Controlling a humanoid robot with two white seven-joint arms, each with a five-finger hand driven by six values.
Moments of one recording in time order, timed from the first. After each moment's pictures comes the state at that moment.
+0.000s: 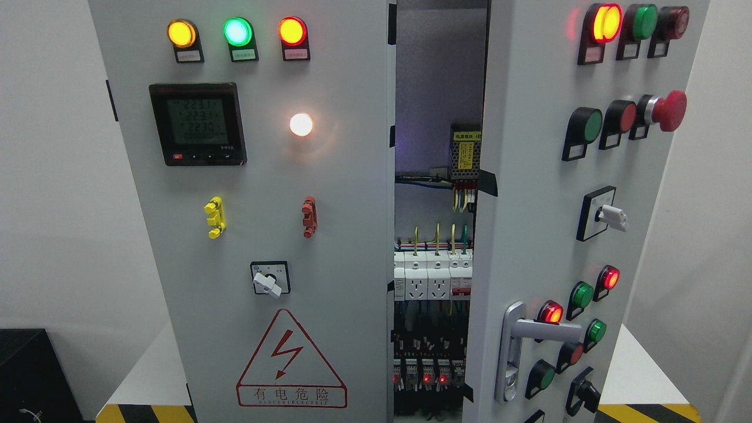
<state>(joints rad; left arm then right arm) 0.00 -0.11 0.00 0.04 0.00 -0.11 0.05 0.07 0.12 0.10 -0.13 -0.18 0.12 0.06</state>
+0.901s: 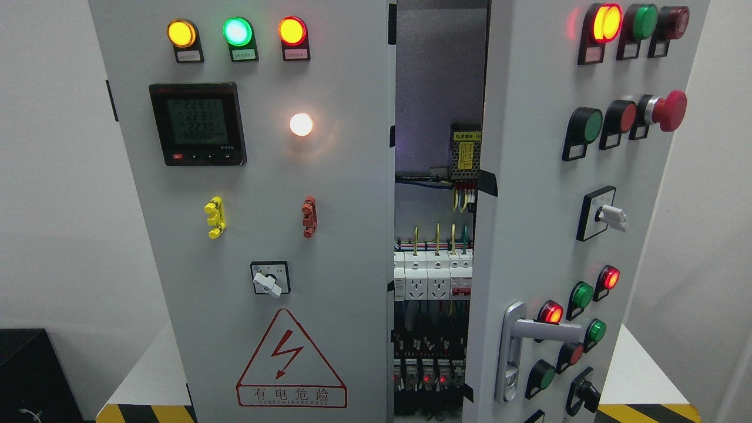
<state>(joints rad) 0.02 -0.10 0.00 0.02 0.00 -0.11 -0.03 0.07 0.12 0.10 -0.13 -0.17 0.12 0.06</state>
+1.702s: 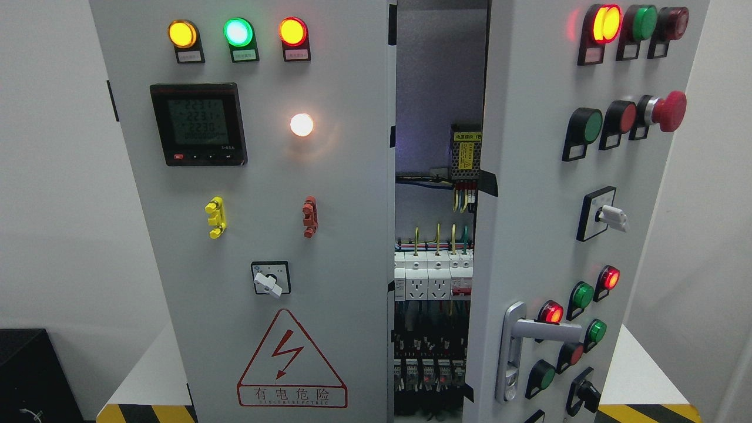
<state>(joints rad) 0.74 0.39 0.31 -1.23 0.85 -0.13 -0.48 0.07 0.12 0.10 -0.12 -0.17 0.12 0.06</state>
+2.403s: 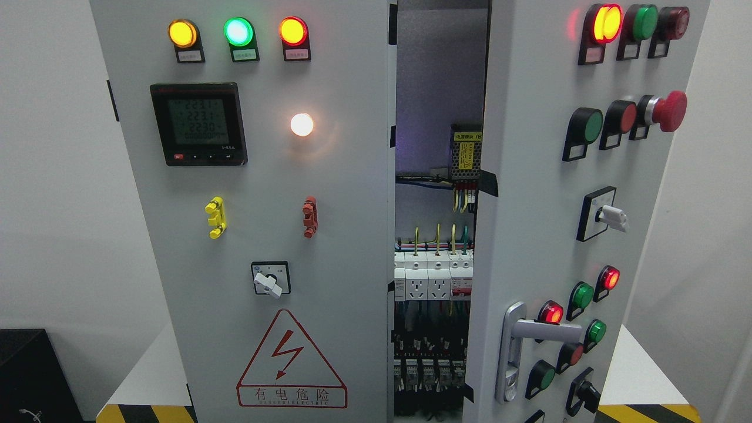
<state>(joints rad) 0.47 0.97 0.44 -1.67 1.30 -0.12 -0.90 0.07 0.12 0.10 -0.12 -0.18 0.12 0.06</state>
